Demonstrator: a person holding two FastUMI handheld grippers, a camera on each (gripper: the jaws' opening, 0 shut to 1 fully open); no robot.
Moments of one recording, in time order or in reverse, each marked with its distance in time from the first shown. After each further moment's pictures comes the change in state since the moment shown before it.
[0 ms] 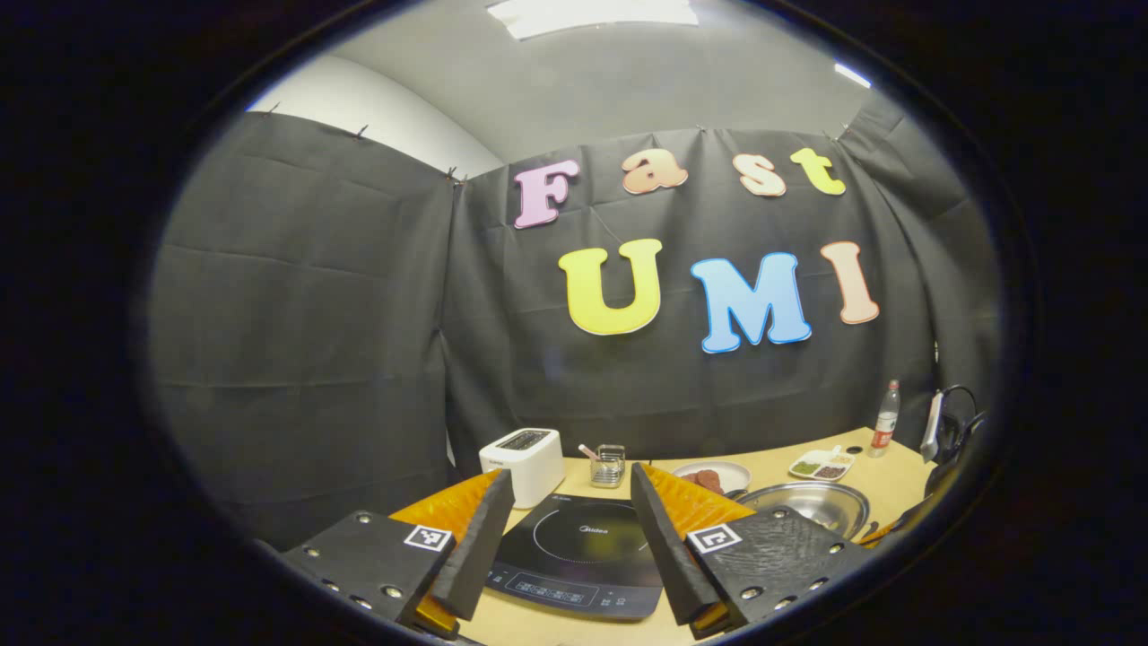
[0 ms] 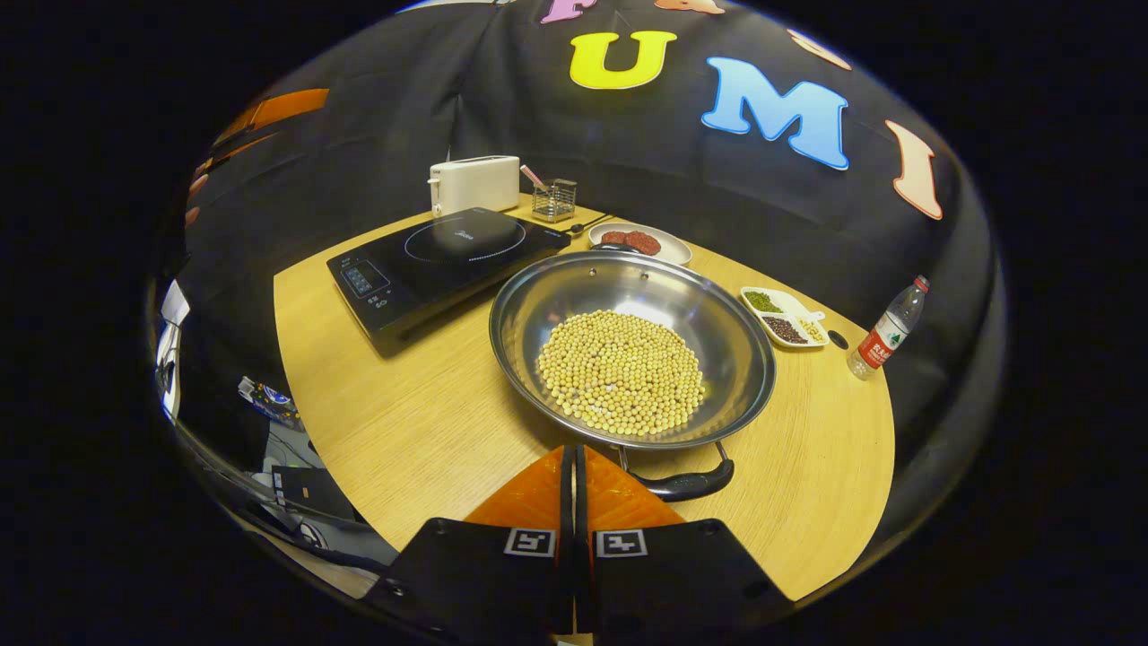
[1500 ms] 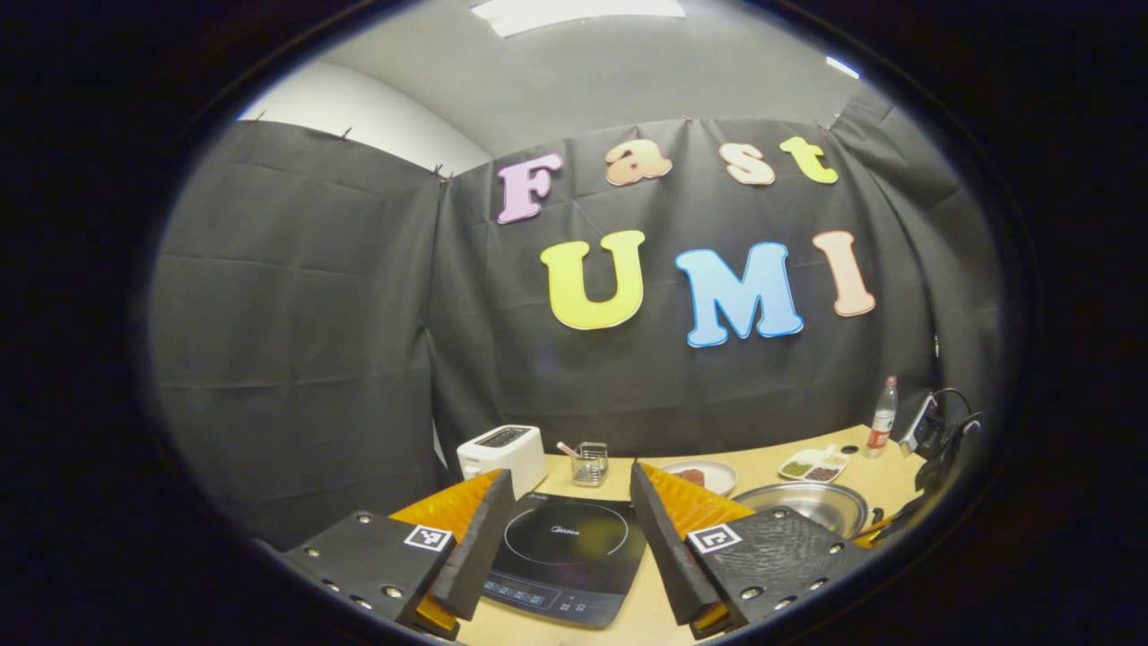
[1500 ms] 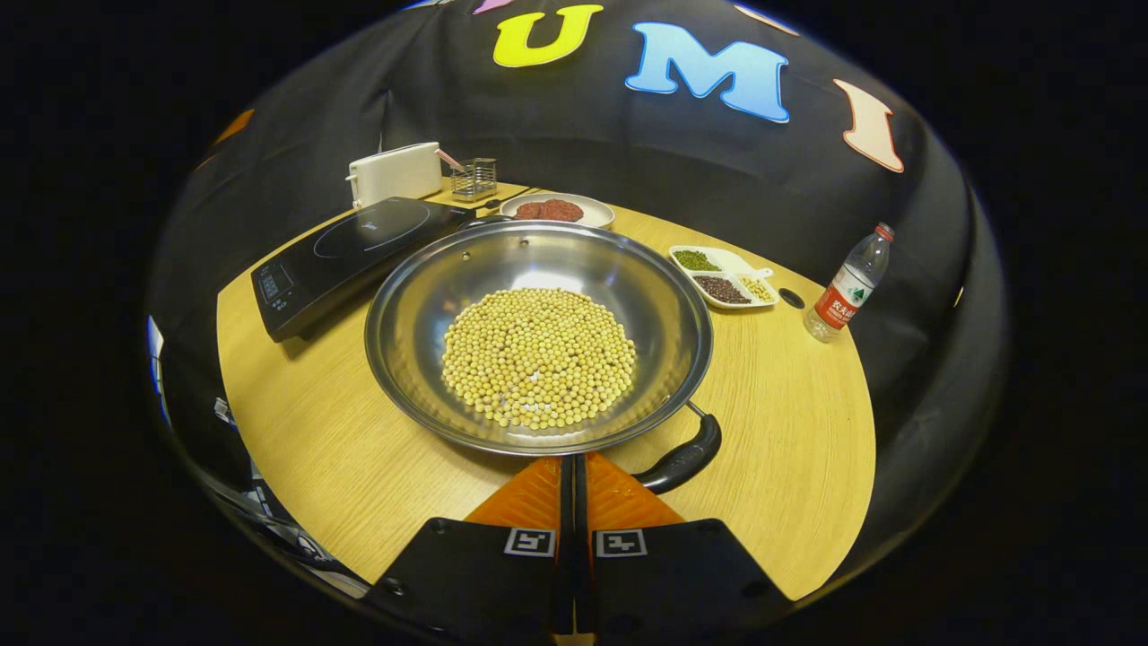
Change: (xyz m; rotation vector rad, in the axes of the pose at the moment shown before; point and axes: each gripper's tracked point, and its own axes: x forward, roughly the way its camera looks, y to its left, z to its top) left arm 0.019 -0.062 -0.004 0.017 0.019 -0.014; right arm 0.023 -0.094 -0.014 0.110 0.061 -0.138
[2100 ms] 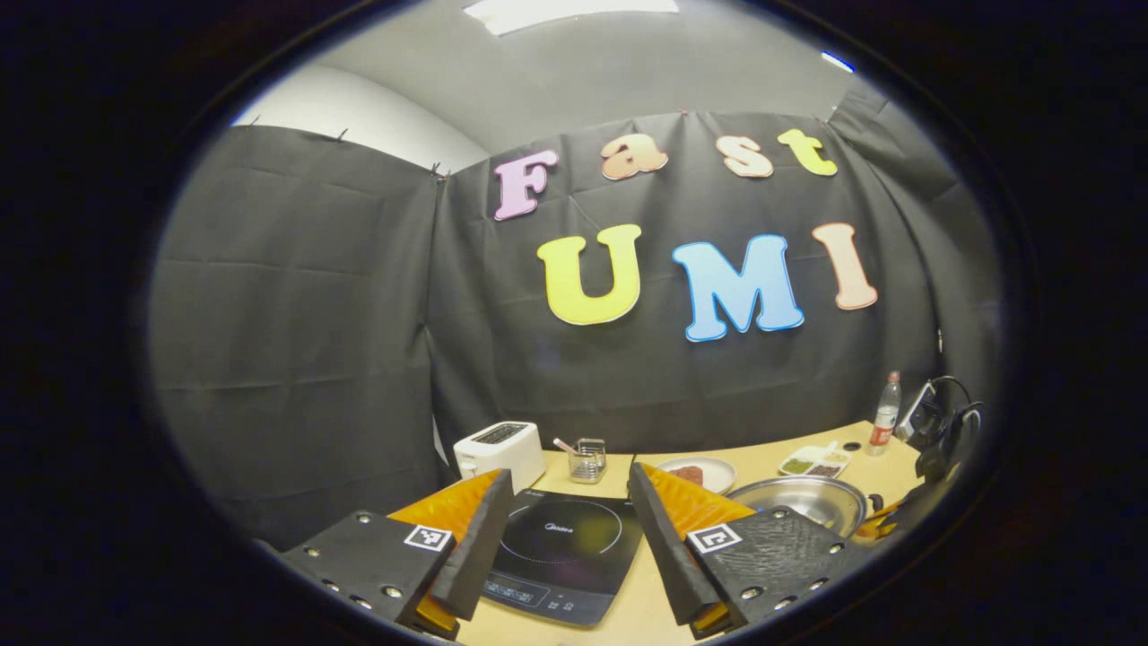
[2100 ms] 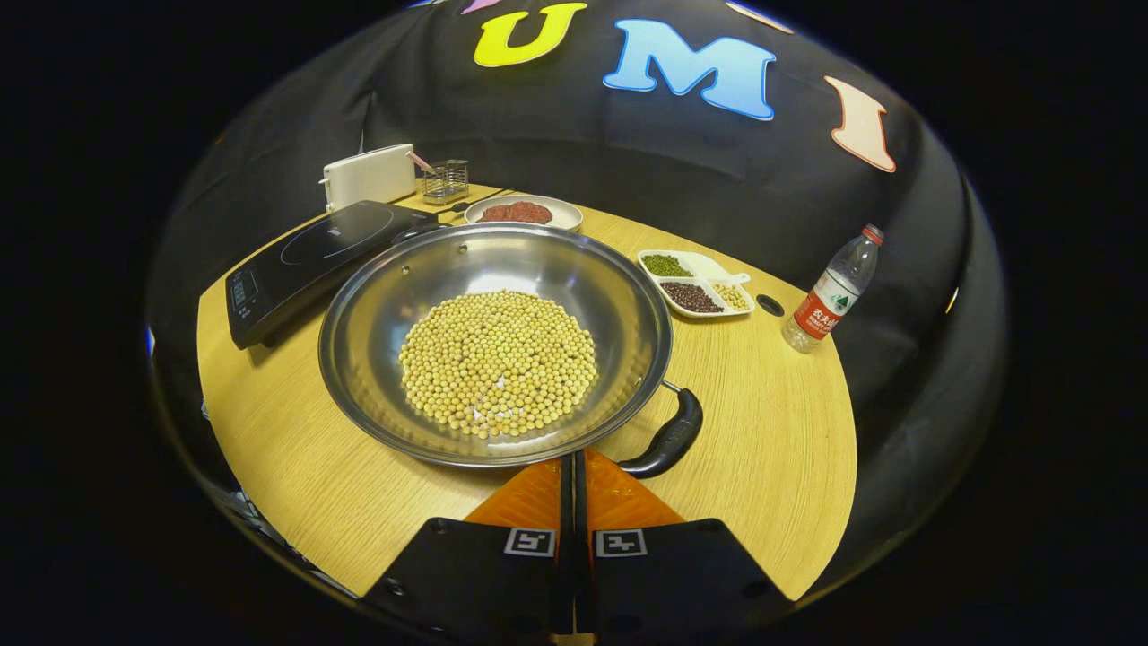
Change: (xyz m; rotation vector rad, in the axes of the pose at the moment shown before) left arm 0.004 -0.017 -0.003 0.014 0.014 0.020; right arm 0.018 -0.039 0.012 0.008 -0.010 -0.035
